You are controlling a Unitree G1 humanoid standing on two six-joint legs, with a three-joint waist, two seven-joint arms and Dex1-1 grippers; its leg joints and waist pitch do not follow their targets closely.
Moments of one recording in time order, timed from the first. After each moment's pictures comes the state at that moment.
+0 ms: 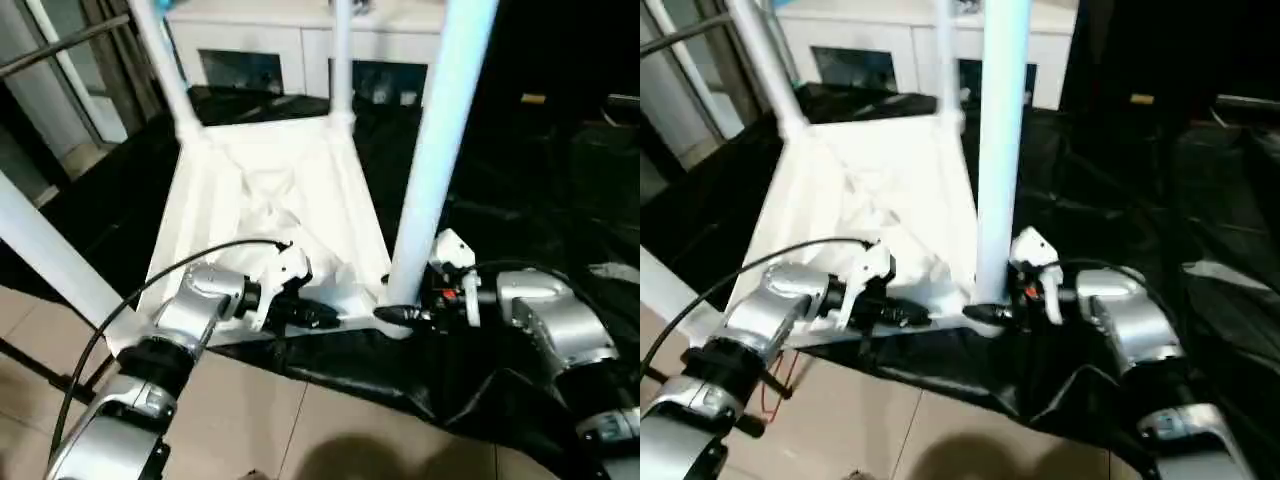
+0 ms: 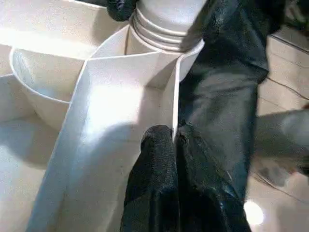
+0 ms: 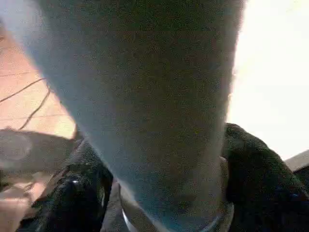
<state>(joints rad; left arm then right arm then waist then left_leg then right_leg) -0.59 0.31 -0.26 0.62 -0.03 0.17 -1.37 -0.48 -0.47 0.20 0.40 0.19 0.29 1.32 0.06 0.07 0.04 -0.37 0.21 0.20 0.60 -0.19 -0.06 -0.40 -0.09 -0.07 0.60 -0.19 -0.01</state>
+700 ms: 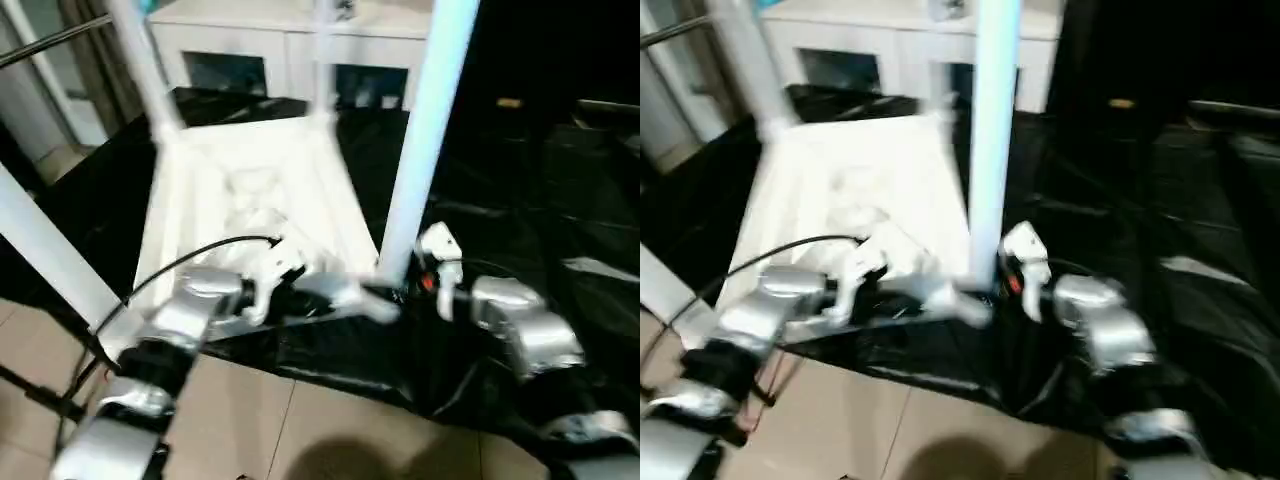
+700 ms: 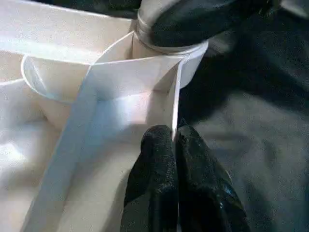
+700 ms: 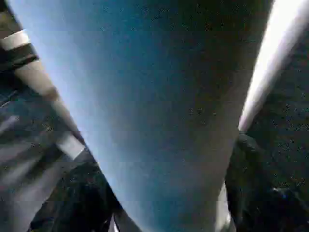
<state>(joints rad) -0.60 0.21 -0.20 0.66 0.00 0.19 -1.05 -0.50 -0.22 0.05 0.55 0.12 0.23 0.76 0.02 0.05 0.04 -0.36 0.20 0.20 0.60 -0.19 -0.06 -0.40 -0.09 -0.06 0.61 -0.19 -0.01</state>
